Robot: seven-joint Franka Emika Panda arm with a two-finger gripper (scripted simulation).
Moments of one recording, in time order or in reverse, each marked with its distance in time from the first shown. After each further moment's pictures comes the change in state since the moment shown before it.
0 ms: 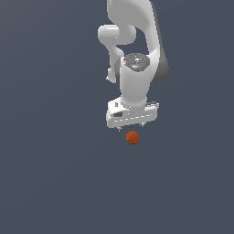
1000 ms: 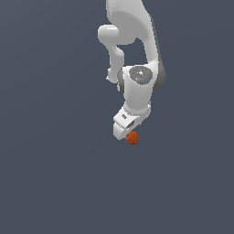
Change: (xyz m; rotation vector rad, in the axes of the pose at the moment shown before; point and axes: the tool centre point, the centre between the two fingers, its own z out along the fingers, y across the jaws) arm -0.010 -0.010 0.039 -0.011 -0.035 -0.561
